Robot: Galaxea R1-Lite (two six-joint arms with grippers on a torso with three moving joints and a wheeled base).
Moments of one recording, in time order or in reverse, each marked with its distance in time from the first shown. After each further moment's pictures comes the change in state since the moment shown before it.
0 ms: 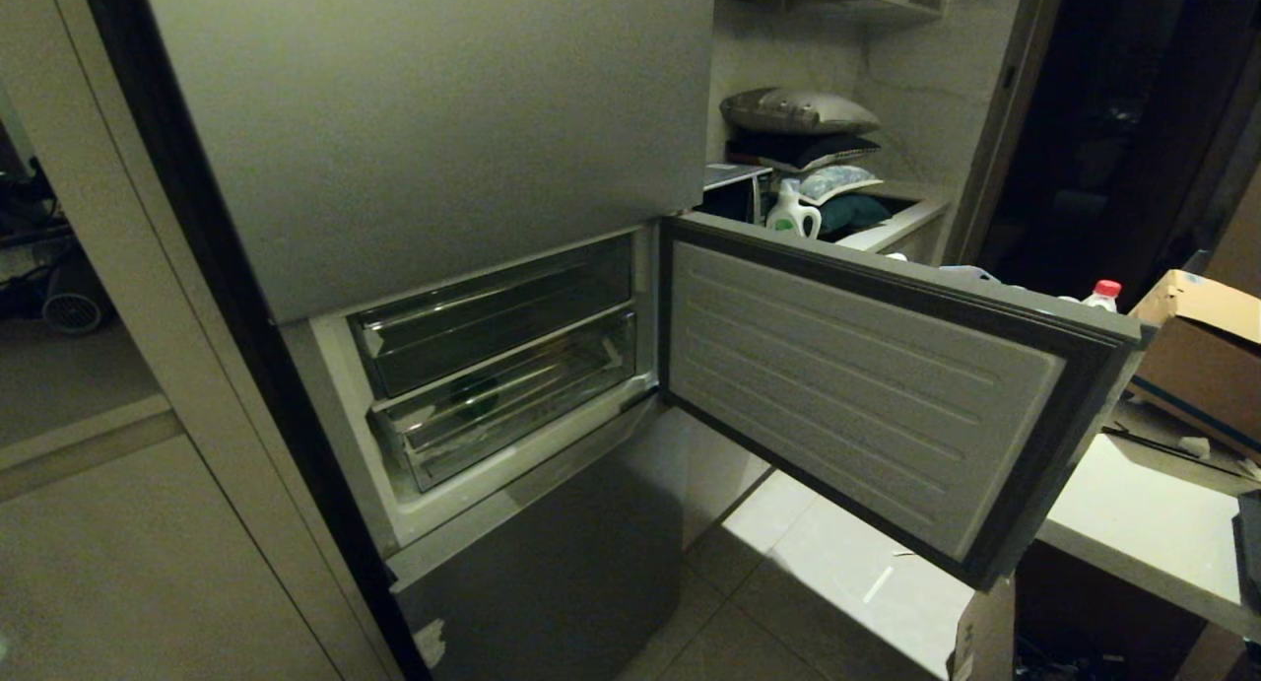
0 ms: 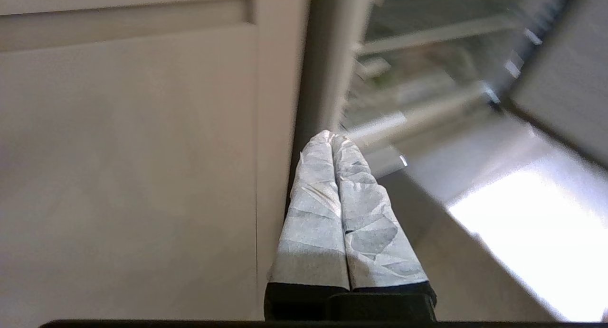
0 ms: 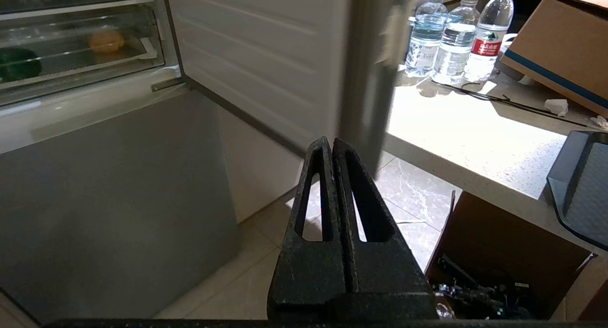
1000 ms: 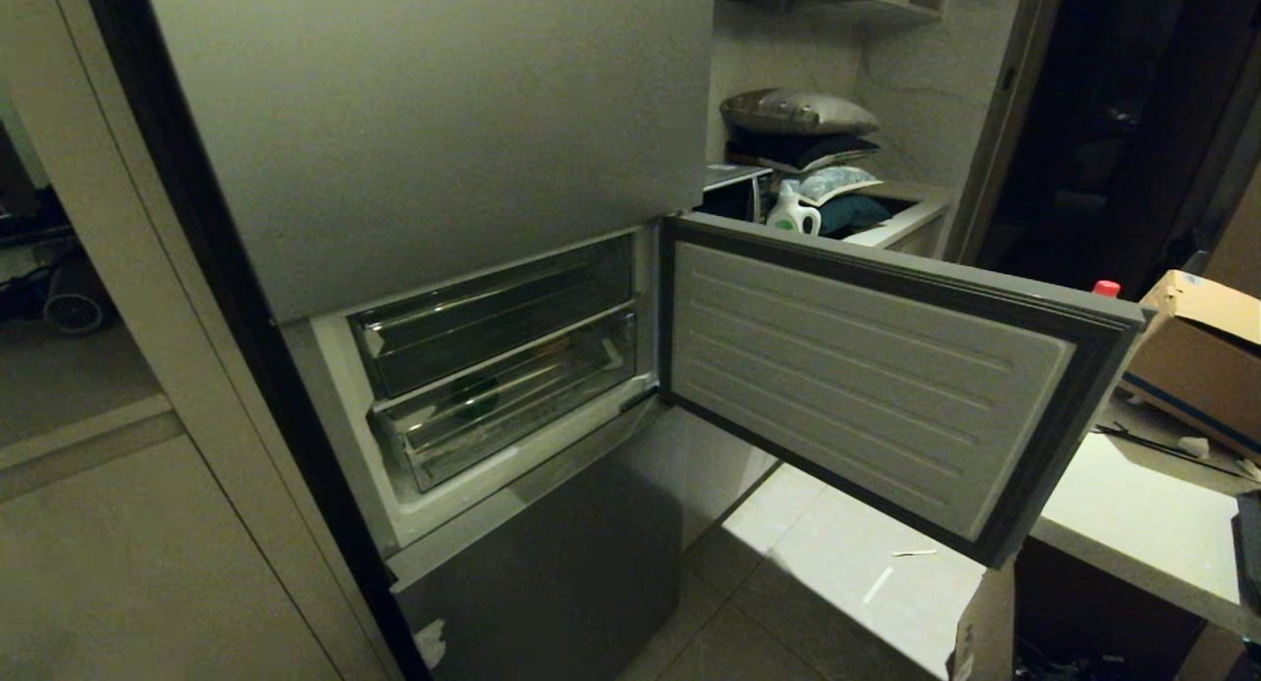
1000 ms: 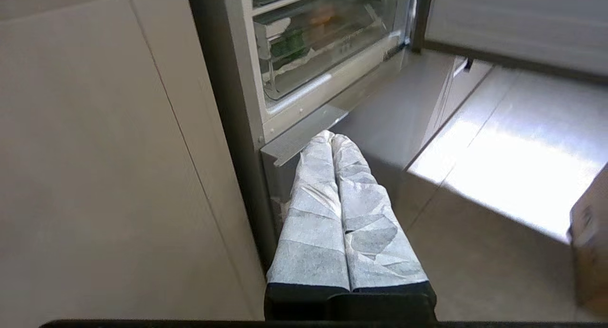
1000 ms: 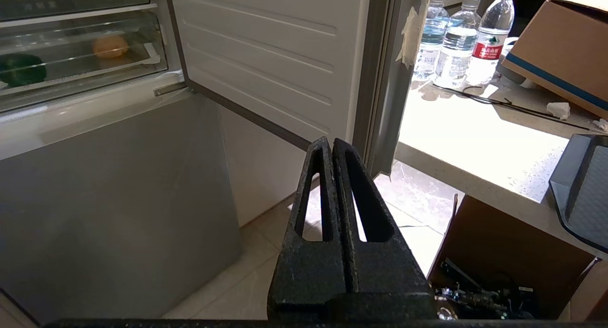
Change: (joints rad) left arm -0.037 -0.434 0.206 0.158 -0.255 0.133; right arm 0.000 0.000 0.000 -0.011 0.003 0.008
